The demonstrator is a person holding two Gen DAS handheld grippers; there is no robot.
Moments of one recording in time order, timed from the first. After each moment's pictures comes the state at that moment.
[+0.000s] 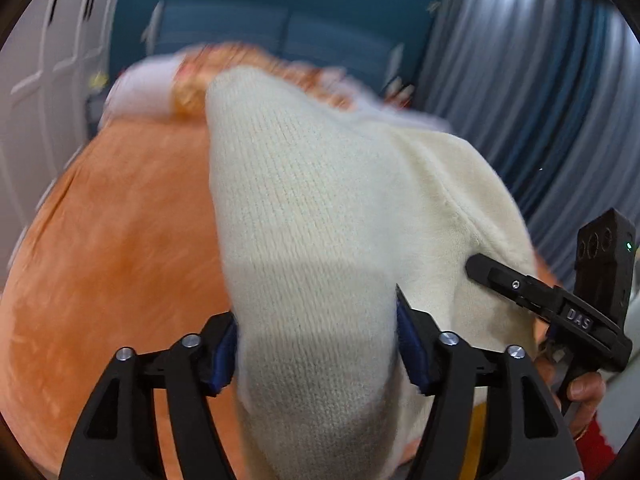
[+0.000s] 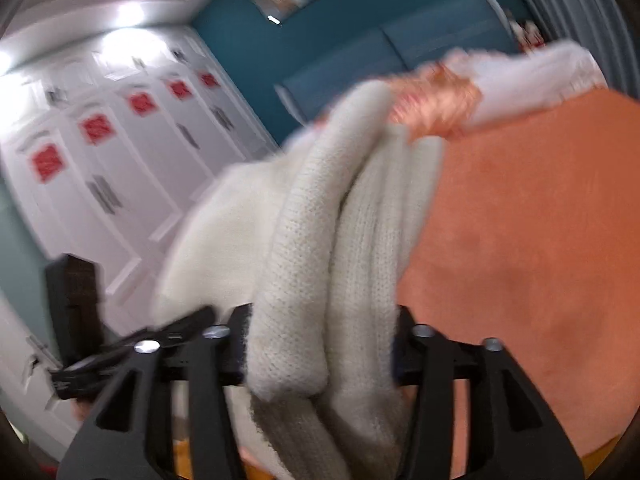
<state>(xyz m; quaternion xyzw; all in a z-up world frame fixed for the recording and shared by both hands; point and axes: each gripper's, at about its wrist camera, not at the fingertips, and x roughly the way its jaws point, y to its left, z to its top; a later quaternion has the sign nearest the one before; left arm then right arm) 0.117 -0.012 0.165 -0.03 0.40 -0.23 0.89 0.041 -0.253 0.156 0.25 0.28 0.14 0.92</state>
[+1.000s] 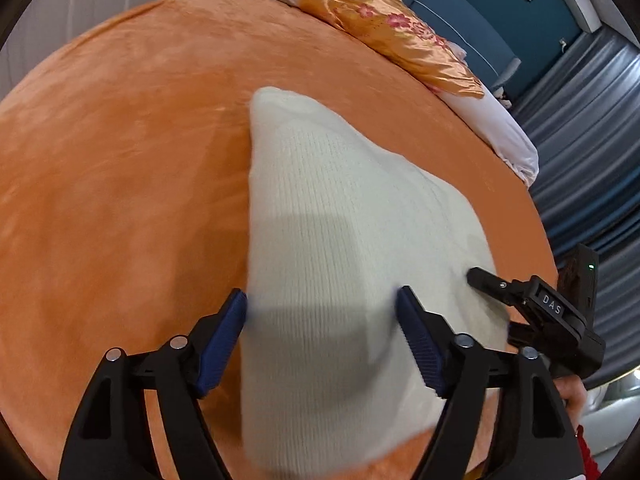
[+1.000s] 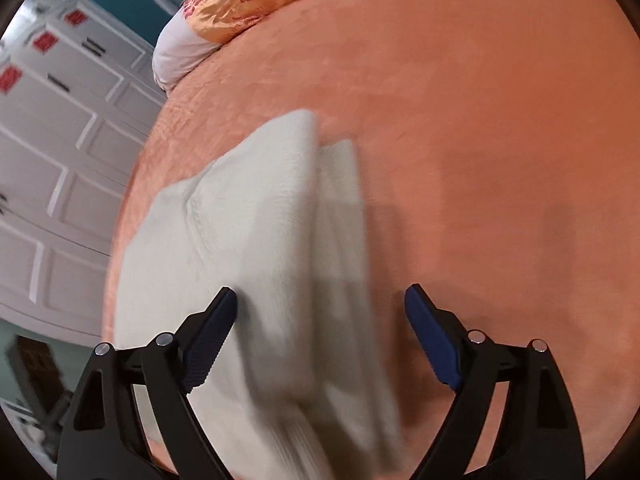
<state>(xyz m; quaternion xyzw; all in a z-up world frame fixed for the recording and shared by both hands) 0.179 0.073 0.017 -0.20 0.49 -0.14 0.84 0.175 -0.225 -0.029 0.29 0.50 0.05 0.82</state>
